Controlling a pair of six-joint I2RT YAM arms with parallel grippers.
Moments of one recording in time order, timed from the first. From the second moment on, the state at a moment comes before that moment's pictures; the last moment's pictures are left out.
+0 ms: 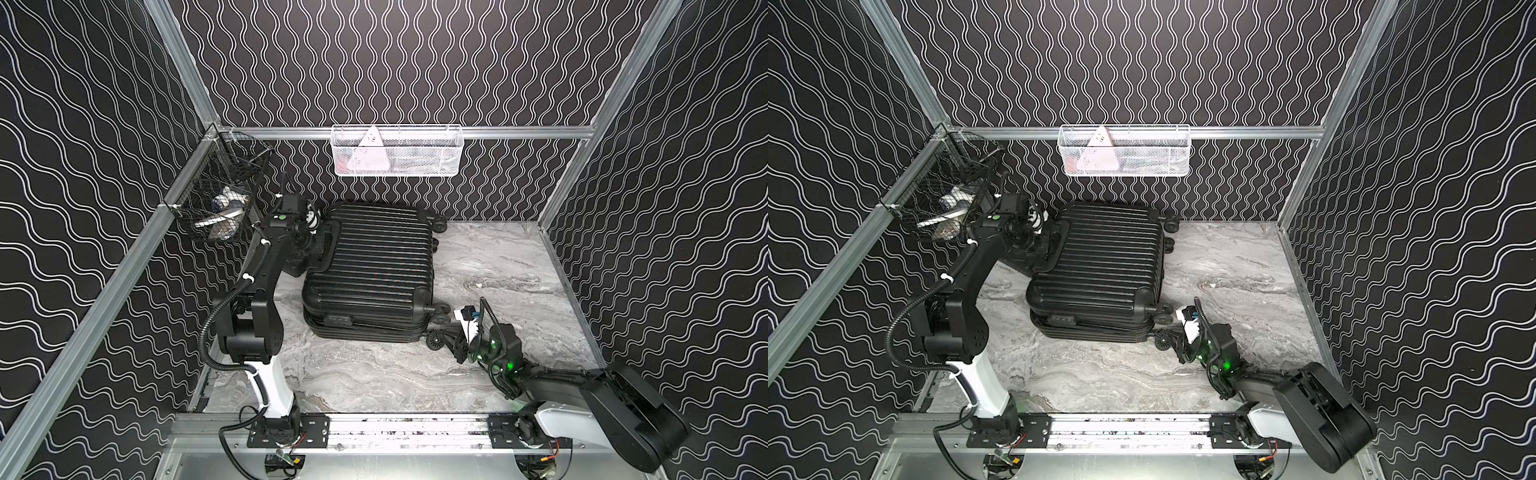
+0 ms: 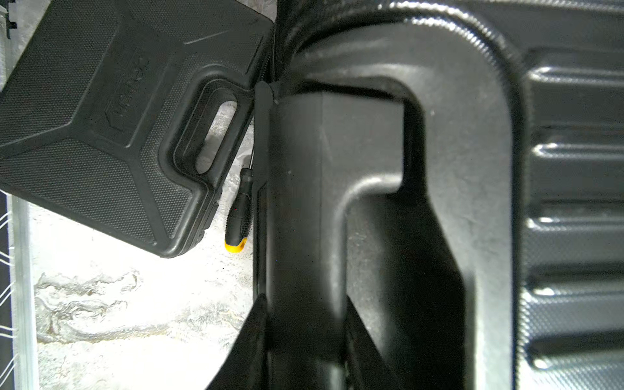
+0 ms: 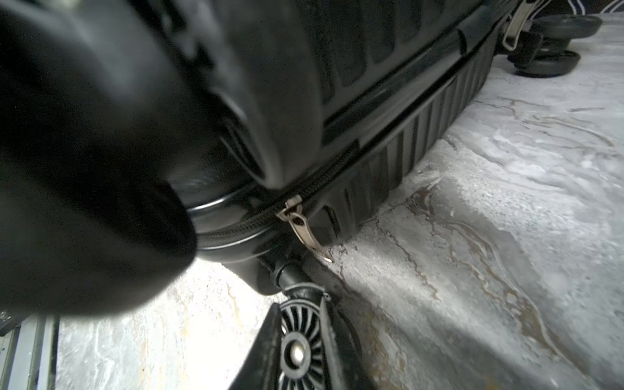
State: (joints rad) left arm 0.05 1.85 1.75 -0.93 0.14 -0.01; right arm 0.52 1.28 0.10 0.86 -0.35 0.18
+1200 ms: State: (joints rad) left arm 0.07 1.85 1.73 -0.89 0.18 0.00; right arm 0.46 1.70 0.19 1.31 -0.56 0.21
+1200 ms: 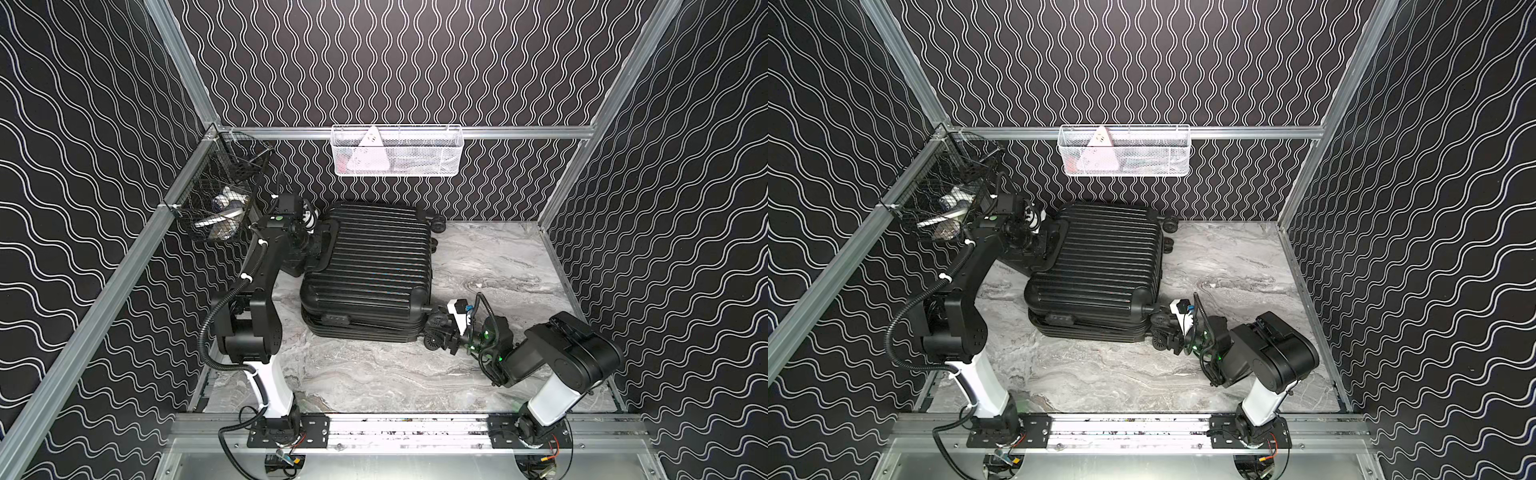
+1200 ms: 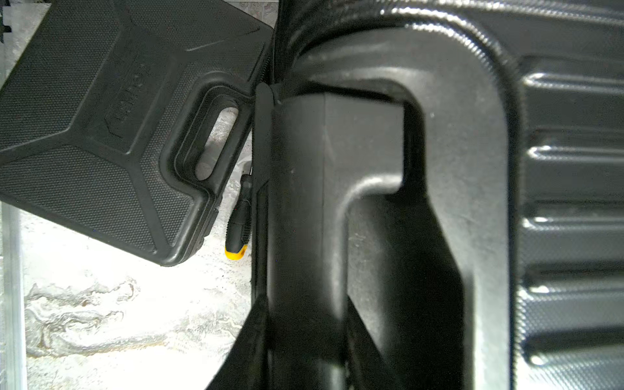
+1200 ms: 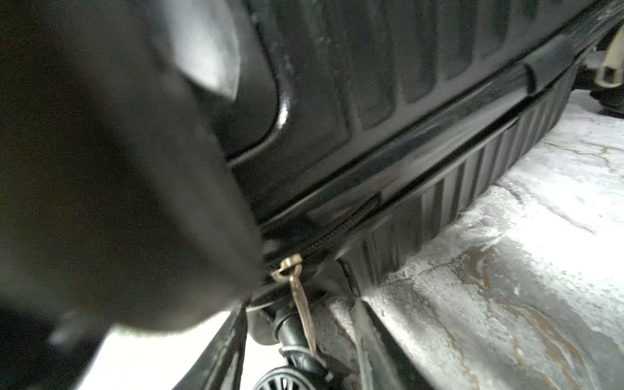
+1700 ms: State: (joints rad) left arm 0.09 1.85 1.72 -0.88 0.19 0.00; right arm 0.46 1.71 0.24 1.22 -0.62 0.20
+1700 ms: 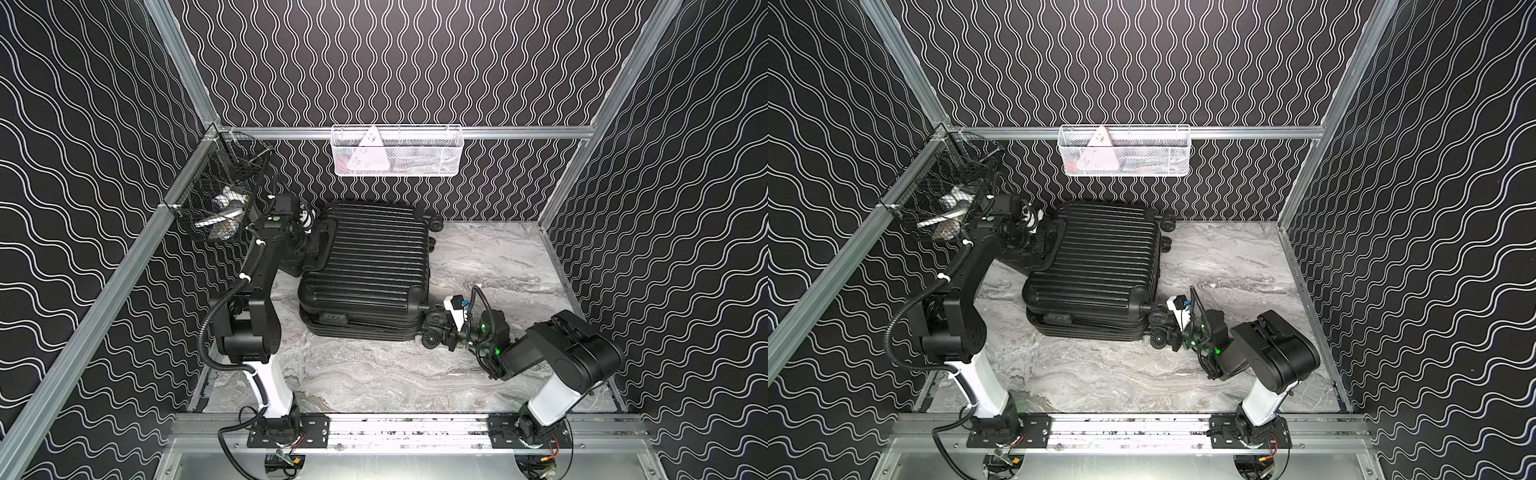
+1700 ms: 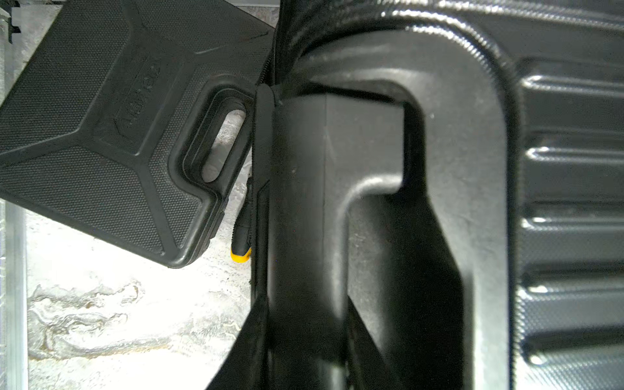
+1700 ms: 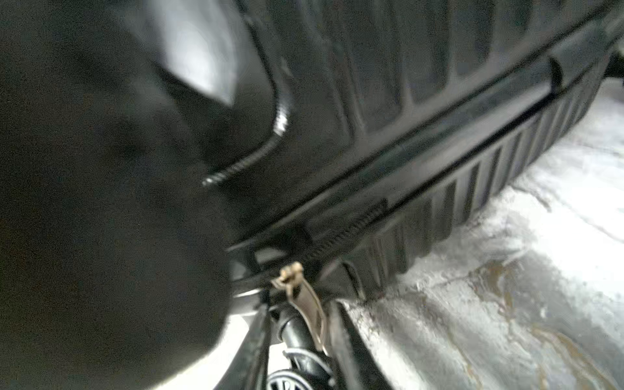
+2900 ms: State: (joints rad) left arm 0.06 1.70 1.72 -0.83 0.20 -0.06; right arm 0.46 1.63 0.27 1.07 -0.61 0.32
